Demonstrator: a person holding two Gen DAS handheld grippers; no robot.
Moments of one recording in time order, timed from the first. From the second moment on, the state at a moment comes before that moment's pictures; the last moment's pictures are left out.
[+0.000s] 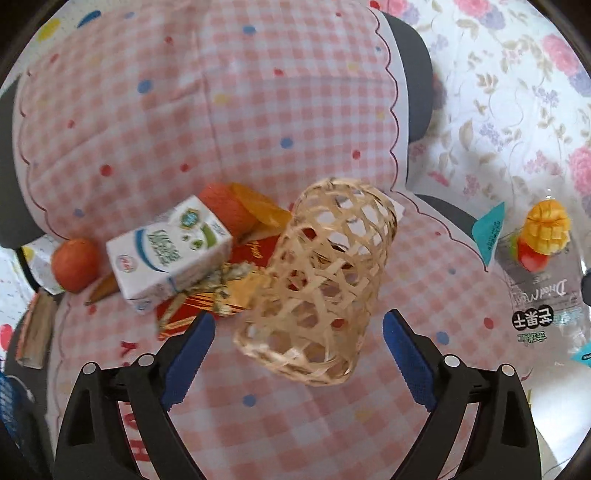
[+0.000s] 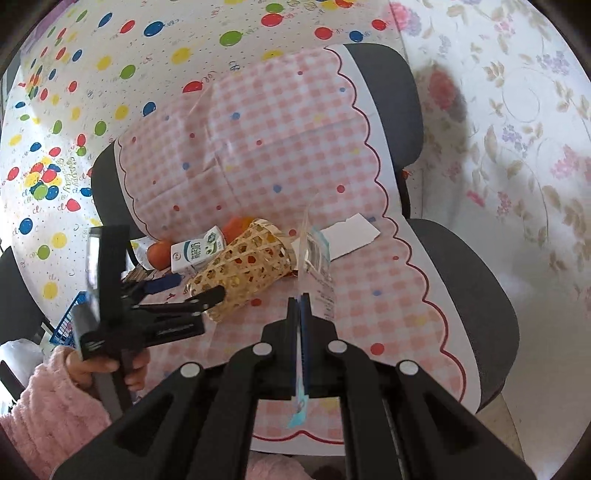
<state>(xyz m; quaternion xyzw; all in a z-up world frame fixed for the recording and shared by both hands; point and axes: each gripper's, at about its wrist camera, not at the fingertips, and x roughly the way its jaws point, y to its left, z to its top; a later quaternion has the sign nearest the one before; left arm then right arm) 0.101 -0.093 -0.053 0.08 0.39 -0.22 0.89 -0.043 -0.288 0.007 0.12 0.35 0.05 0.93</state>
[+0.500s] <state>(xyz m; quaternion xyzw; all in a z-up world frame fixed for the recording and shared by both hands) 0.070 -0.093 -0.036 0.07 0.34 -0.24 0.91 -0.070 -0.305 0.007 0.13 0.35 0.05 0.93</state>
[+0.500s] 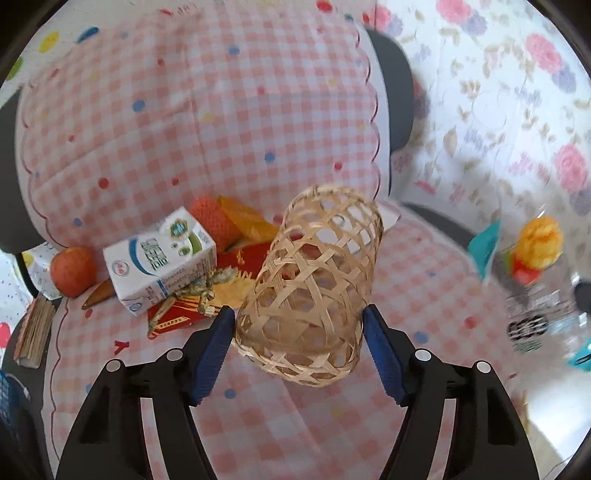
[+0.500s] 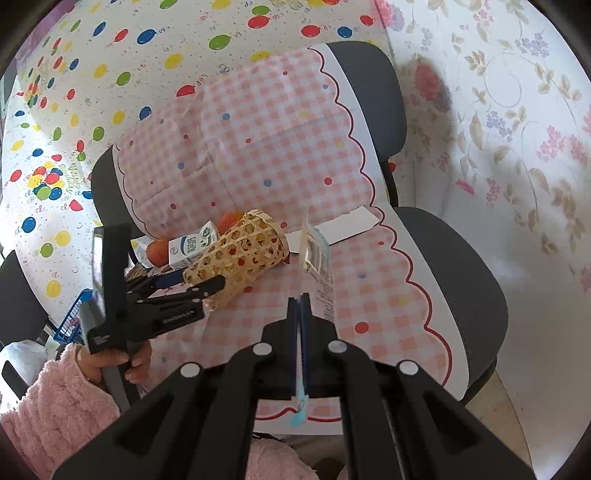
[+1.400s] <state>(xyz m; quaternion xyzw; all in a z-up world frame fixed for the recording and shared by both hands) -0.137 -0.146 -0.027 0.07 0.30 -0.35 0.88 -0.234 -0.339 0.013 0.15 0.34 -0.07 0.93</state>
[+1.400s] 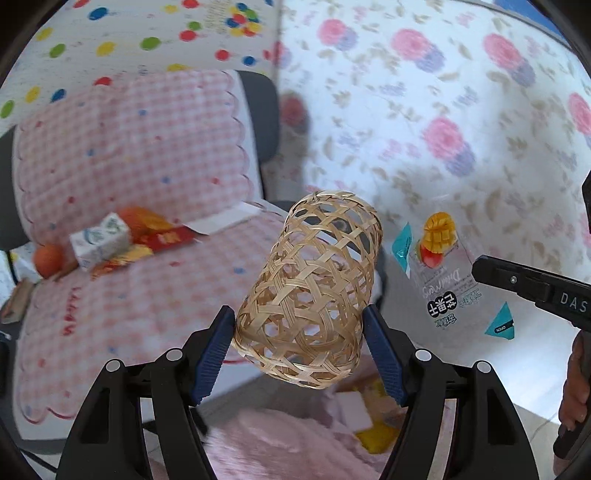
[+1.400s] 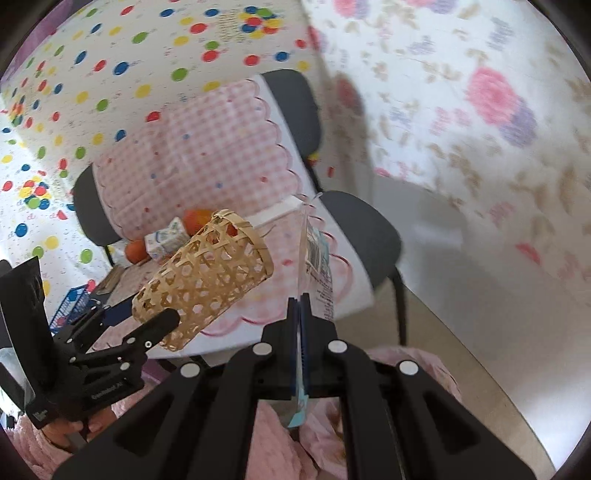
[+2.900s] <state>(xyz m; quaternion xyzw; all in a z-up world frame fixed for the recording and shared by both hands) -0.098 -0.130 -0.040 0.07 0.35 -0.30 0.88 -0.229 -0.368 -0.003 0.16 0.33 -0.10 0.93</state>
